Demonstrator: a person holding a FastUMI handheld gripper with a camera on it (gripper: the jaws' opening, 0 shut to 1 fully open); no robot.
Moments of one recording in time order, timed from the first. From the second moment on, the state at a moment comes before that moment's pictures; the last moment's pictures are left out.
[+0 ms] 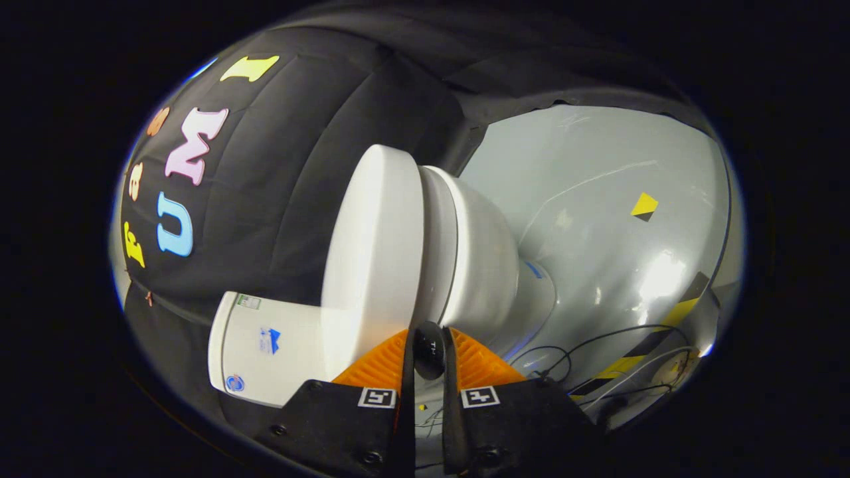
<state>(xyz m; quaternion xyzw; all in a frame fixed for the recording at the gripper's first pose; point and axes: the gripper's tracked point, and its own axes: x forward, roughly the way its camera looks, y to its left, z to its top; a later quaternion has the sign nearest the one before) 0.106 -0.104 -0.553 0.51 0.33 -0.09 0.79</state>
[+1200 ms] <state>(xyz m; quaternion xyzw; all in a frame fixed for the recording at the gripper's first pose) 0.142 -0.018 -0.364 0.25 0.28 -0.03 0.93</state>
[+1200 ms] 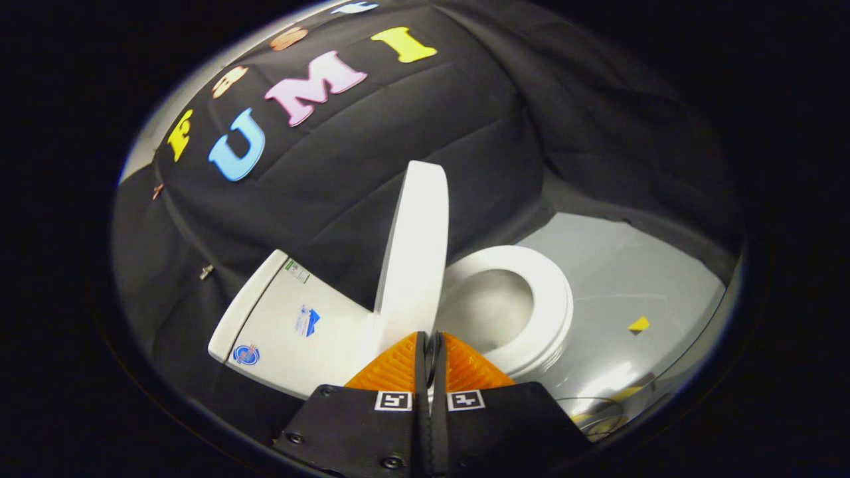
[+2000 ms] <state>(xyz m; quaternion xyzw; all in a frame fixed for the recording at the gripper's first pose) 0.150 0.136 -0.285 0.06 0.22 0.09 0.97</state>
